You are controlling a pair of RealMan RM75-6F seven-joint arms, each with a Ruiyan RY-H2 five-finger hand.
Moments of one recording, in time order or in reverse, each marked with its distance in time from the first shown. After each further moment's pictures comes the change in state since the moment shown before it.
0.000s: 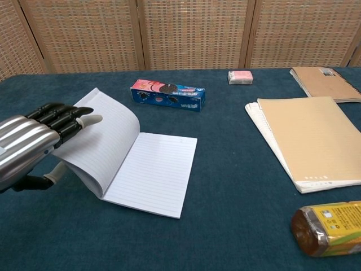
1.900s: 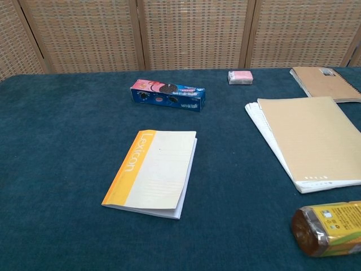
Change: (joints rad) left arm 0.164 0.315 0.051 -0.262 -0.096 0.153 -0.105; right arm -0.007 -0.002 0.005 0.002 0.005 0.009 -0.078
